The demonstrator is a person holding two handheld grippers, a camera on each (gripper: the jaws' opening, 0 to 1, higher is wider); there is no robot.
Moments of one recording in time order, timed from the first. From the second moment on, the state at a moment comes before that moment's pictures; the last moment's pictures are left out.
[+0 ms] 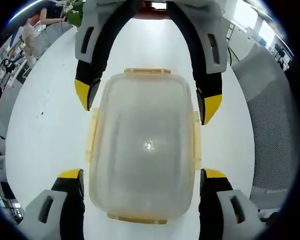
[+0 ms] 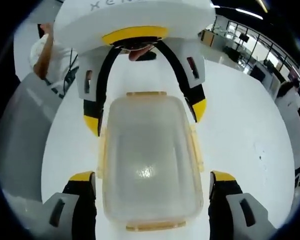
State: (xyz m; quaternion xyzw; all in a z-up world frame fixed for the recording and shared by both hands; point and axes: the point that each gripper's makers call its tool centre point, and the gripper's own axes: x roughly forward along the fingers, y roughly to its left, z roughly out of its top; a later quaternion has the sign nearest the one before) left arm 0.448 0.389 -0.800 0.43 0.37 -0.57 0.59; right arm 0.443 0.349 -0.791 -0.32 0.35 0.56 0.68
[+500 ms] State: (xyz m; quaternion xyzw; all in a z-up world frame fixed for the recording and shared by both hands) left arm 0.445 0.385 -0.792 0.36 0.35 -0.57 0.65; right arm 0.439 0.351 -0.784 -0.23 0.33 0.53 0.74
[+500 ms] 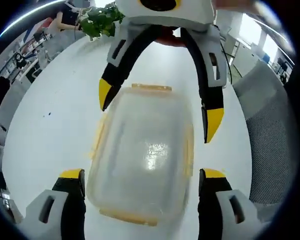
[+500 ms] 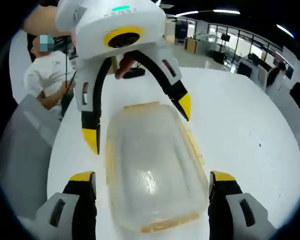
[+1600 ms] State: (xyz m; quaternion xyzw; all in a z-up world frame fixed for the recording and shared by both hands) left arm 0.449 0.394 -0.774 0.26 0.28 -0.48 0.79; right arm 0.438 0.338 -0.769 -0.14 0.26 0.42 0.86
